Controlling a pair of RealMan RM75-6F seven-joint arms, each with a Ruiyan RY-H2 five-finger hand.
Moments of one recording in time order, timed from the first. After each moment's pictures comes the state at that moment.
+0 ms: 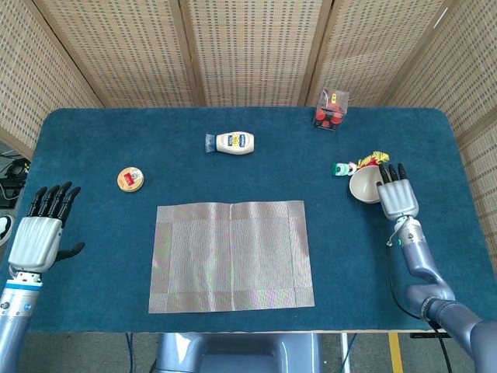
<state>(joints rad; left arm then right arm) -0.32 -1.17 -0.03 -1.68 1.37 1.45 0.25 0.64 -1.62 0.19 -0.72 -1.23 0.80 -0.42</state>
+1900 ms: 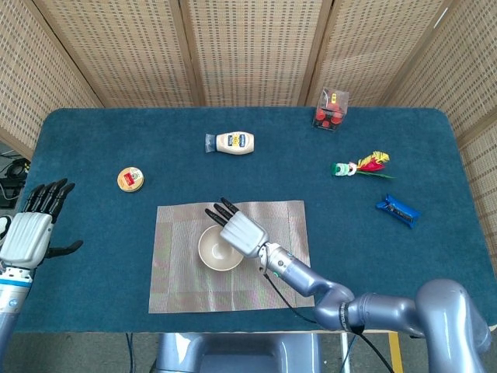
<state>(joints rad) -0.30 -1.10 -0.08 -1.67 1.40 1.36 0.02 1.01 -1.72 0.20 -1.36 -1.27 0.77 -0.69</state>
